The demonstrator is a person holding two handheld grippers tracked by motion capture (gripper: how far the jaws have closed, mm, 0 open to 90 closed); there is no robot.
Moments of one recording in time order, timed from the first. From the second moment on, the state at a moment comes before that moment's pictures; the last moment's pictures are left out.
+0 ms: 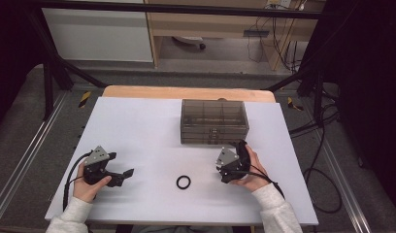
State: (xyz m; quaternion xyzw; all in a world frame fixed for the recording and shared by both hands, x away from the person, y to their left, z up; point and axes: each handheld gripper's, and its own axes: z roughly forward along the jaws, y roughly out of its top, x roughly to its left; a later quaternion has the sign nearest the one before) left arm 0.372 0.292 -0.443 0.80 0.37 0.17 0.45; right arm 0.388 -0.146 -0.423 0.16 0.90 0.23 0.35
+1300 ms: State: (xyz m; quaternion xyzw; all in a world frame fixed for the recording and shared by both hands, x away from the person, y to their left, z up) left arm 0.372 0.291 -0.444 0.80 0.37 0.17 0.44; right arm 0.397 -0.125 -0.447 0.06 0.87 0.17 0.45
